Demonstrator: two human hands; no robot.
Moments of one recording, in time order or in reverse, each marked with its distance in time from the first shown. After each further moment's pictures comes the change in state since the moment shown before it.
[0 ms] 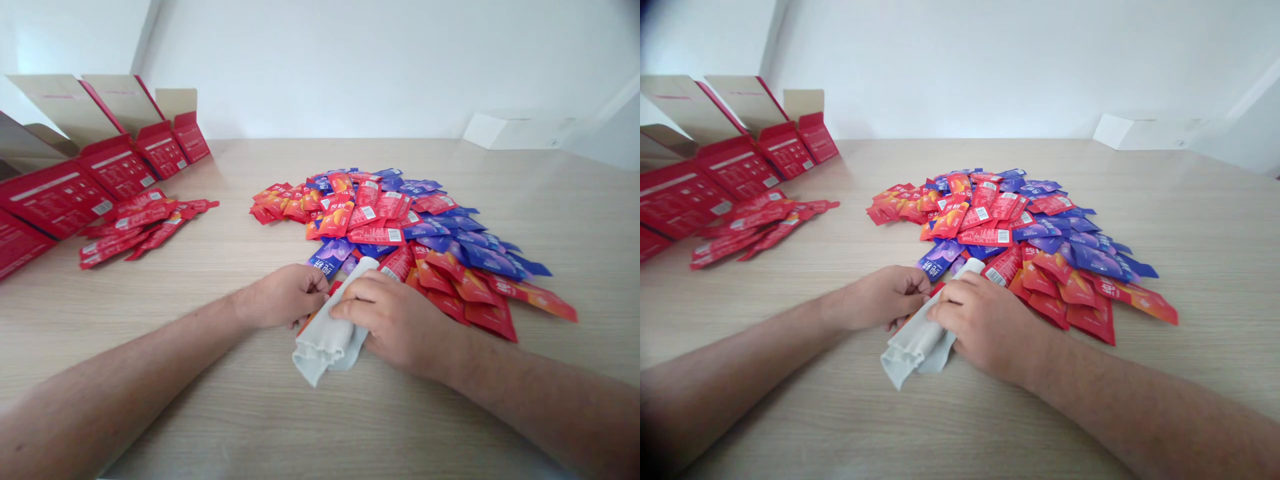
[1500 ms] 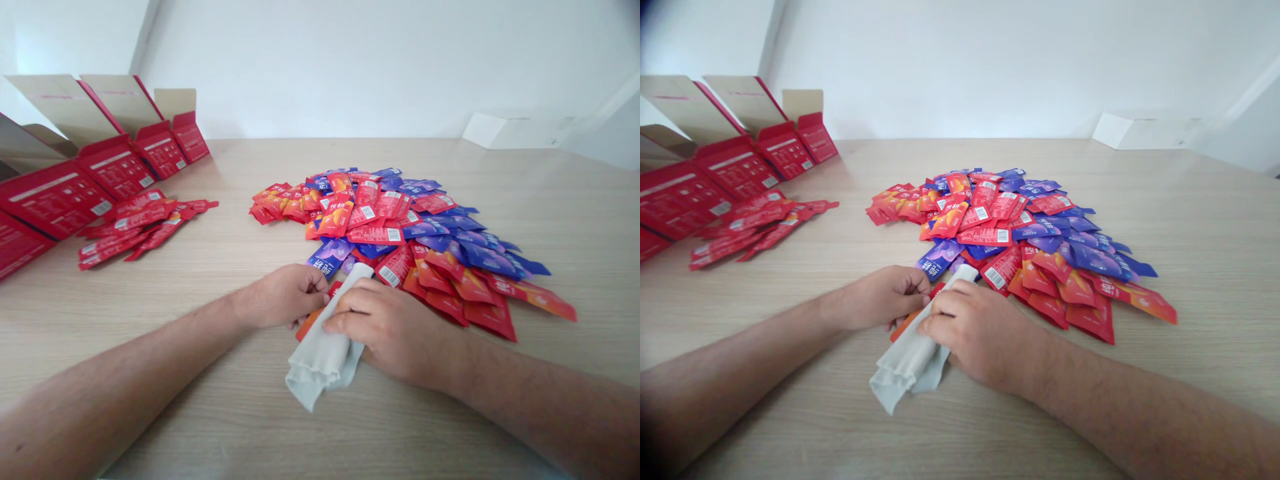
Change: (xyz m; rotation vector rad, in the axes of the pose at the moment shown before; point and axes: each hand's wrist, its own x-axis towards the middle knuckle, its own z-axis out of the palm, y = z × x) left_hand -0.002 0.001 -0.001 -0.018 -0.006 -0.002; right_hand 0.000 -0.001 0.000 0.043 -0.028 -0.062
